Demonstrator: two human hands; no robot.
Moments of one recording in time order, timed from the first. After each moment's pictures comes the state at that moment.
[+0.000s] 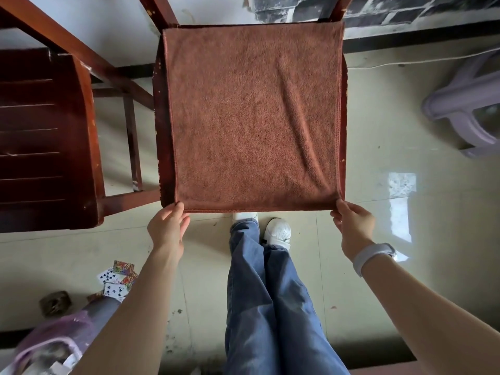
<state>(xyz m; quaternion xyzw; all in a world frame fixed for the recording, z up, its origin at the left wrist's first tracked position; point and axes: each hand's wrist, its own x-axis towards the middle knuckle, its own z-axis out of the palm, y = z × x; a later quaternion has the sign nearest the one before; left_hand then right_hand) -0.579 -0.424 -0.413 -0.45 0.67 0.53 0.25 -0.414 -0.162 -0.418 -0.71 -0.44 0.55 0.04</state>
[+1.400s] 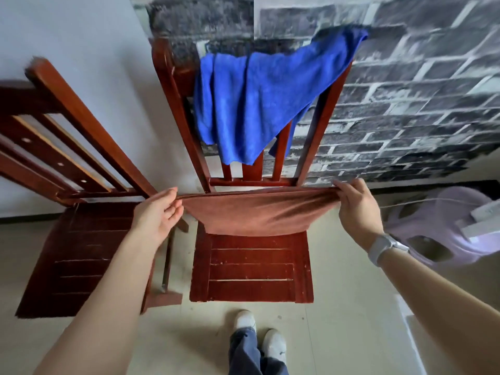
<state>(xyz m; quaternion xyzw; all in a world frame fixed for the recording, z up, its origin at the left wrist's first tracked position) -0.737 -0.357 -0.112 -0.24 0.59 0.74 0.23 -0.546 -0.053 -0.117 -0.27 -0.92 0.23 0.19</state>
